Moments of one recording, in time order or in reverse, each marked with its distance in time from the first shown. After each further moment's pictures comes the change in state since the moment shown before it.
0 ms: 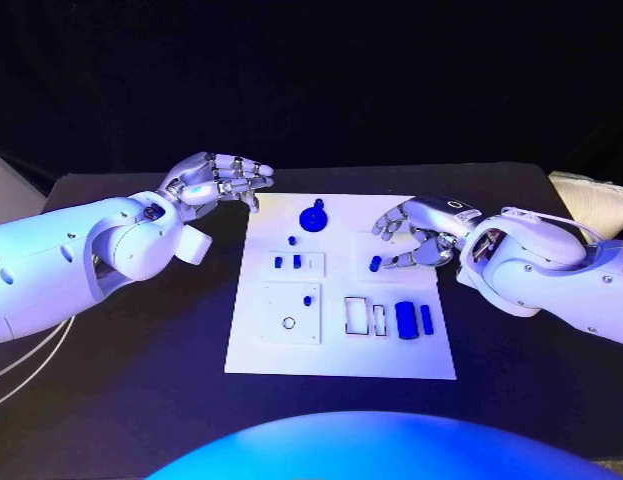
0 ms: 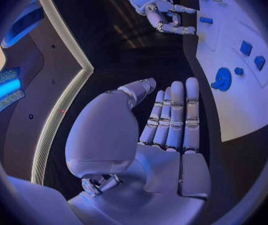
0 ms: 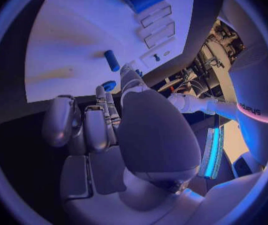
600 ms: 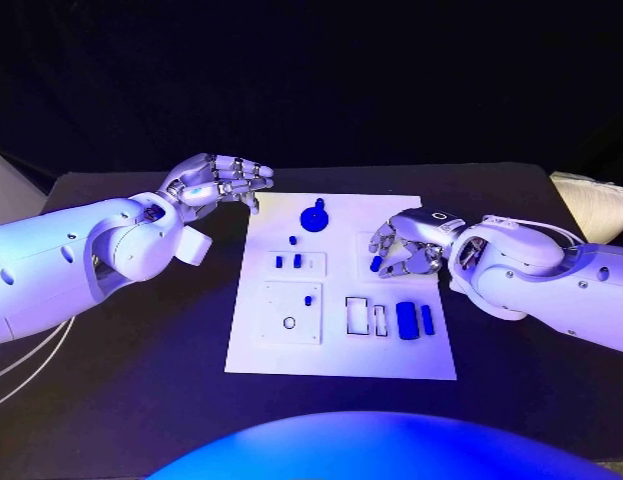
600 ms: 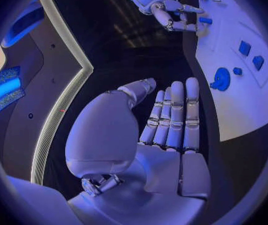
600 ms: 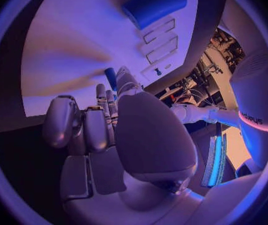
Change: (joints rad) left arm -0.002 -0.003 0.000 0.001 0.001 0.002 0.000; left_hand 0.000 0.000 -0.003 0.003 0.000 0.000 0.000 0.000 0.000 0.000 0.000 0.000 0.000 0.000 0.000 0.000 0.000 0.000 0.000 0.000 0.000 0.000; right arm -0.026 0.053 -0.003 -0.042 -0.045 0.067 -0.023; right_hand 0.059 0.068 0.014 0.001 -0.029 0.069 0.015 0.016 0.004 0.057 -0.018 0.062 0.002 0.000 0.000 0.007 -0.005 0.000 0.006 -0.006 0.013 0.018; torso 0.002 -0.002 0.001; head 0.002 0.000
